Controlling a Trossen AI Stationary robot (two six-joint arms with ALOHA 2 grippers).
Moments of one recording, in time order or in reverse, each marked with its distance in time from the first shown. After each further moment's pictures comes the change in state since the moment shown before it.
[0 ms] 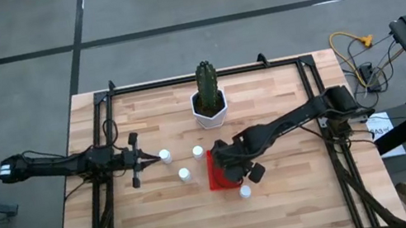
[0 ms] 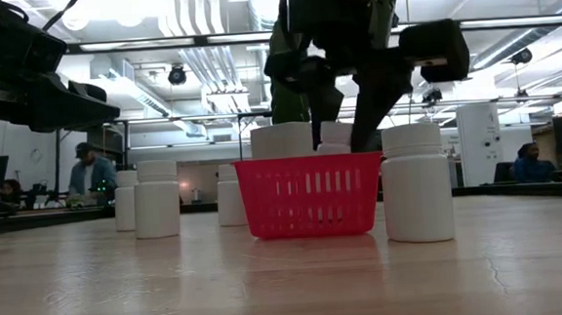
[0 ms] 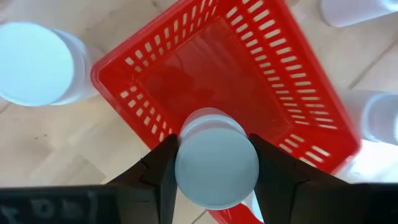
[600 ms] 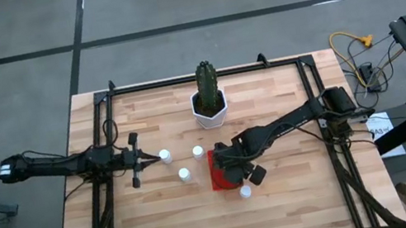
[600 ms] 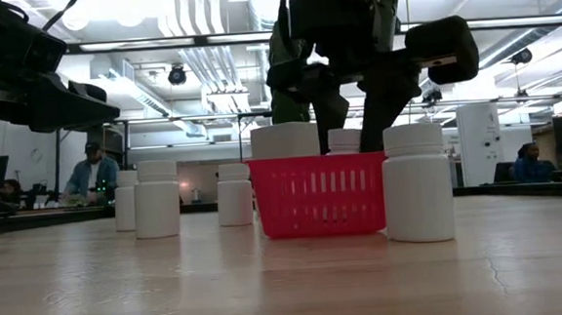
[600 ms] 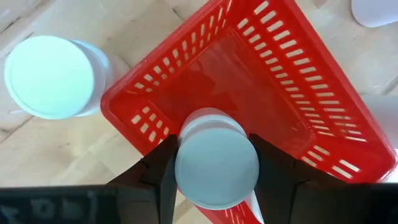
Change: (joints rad) left arm 0.000 0.000 0.000 0.000 0.000 0.000; right arm 0.000 0.021 0.000 -0.008 -0.062 0.031
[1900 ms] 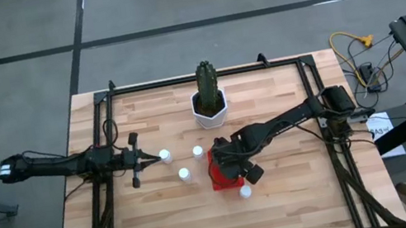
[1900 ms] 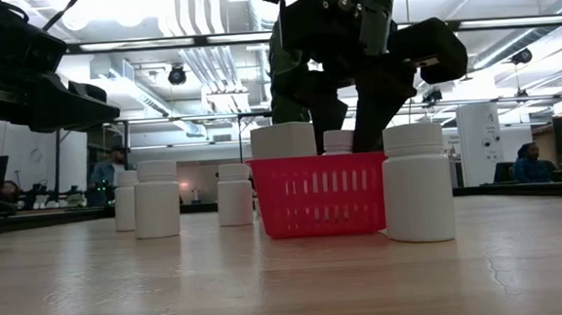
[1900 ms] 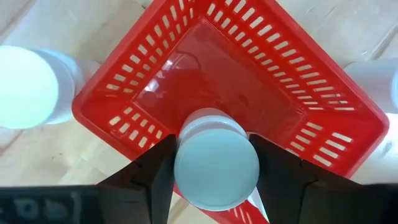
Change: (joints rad) left arm 0.000 0.000 0.000 -0.001 0.000 0.000; right arm -0.025 -0.002 0.000 0.000 0.012 0.117
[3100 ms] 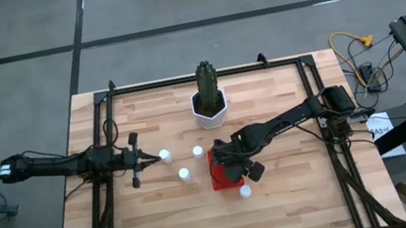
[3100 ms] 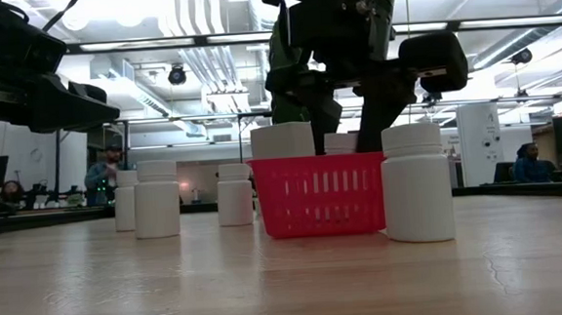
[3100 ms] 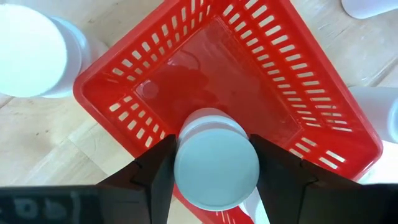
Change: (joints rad) left arm 0.000 0.000 0.000 -0.003 0.000 0.000; right arm -0.002 0.000 -0.011 0.013 -0.001 -0.166
